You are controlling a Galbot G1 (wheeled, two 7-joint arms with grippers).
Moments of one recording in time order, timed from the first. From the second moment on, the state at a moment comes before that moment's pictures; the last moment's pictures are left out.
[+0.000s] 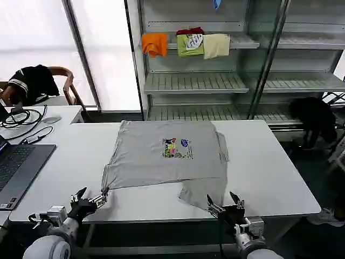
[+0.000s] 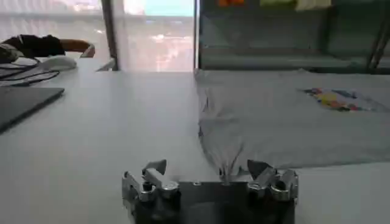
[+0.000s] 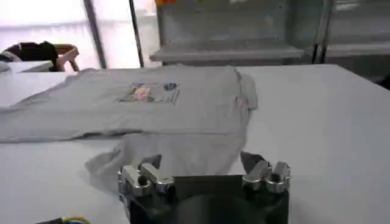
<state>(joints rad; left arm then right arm) 1.39 -1.29 -0.74 -1.98 -0.31 0.56 0.13 -1.47 1.47 0.44 2.17 0.09 -0.58 -0.03</state>
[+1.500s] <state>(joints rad) 1.33 -1.28 -0.71 -1.93 -0.37 0.42 0.16 -1.41 1.52 0.45 2.11 0.15 -0.41 -0.01</state>
